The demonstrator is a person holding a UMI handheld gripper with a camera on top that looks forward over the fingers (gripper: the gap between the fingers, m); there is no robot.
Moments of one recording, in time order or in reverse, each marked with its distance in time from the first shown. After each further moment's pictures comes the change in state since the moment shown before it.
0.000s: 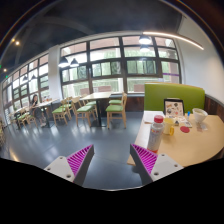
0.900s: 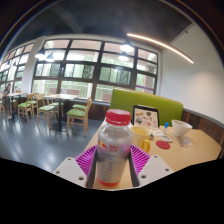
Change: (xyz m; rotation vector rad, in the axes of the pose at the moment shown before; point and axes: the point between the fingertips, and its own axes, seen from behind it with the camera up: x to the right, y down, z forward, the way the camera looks) arm 0.222 0.008 0.187 0.109 0.377 -0.140
